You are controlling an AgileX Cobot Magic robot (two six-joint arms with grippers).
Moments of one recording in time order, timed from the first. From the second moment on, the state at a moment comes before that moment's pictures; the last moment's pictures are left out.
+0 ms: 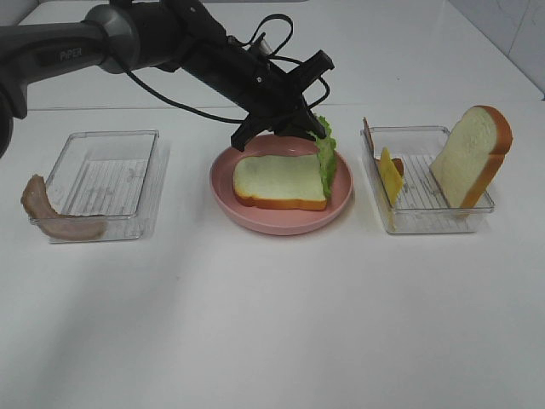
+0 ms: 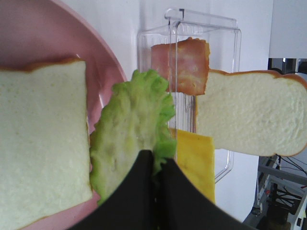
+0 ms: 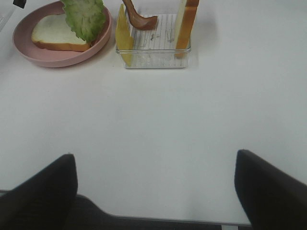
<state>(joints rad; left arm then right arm) -0.44 2.52 -2.18 -0.85 0.85 -0.19 0.01 0.00 -0.46 0.09 1.11 -0.04</state>
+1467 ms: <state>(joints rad) -0.42 2.47 -2.44 -0.23 1.20 -0.24 0.01 0.00 -0.46 0.09 1.11 -0.04</state>
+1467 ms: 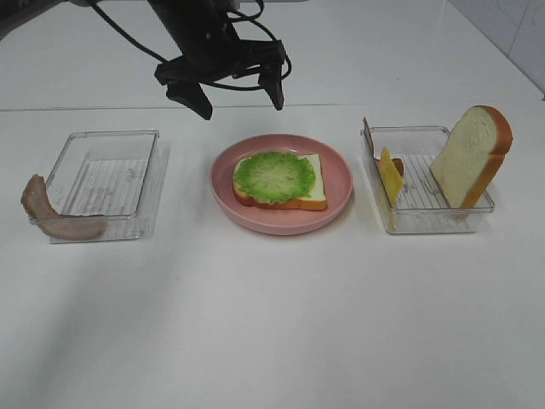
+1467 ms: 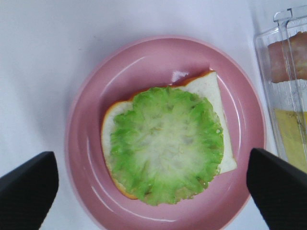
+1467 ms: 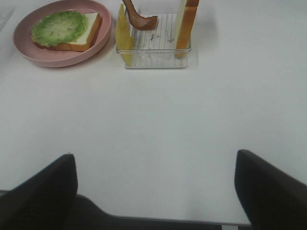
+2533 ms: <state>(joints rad) -0.16 1.83 -1.64 -0.06 1.22 -0.15 0.01 0.00 -0.46 0.09 1.11 -0.04</state>
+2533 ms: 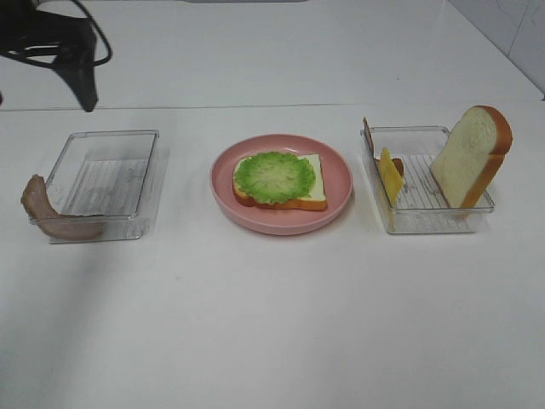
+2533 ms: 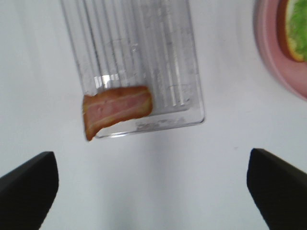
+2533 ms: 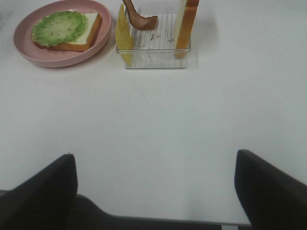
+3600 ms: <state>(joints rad) -0.02 2.00 -1.47 -0.14 0.98 -0.03 0.01 0.00 -0.46 0.09 1.11 -0.04</state>
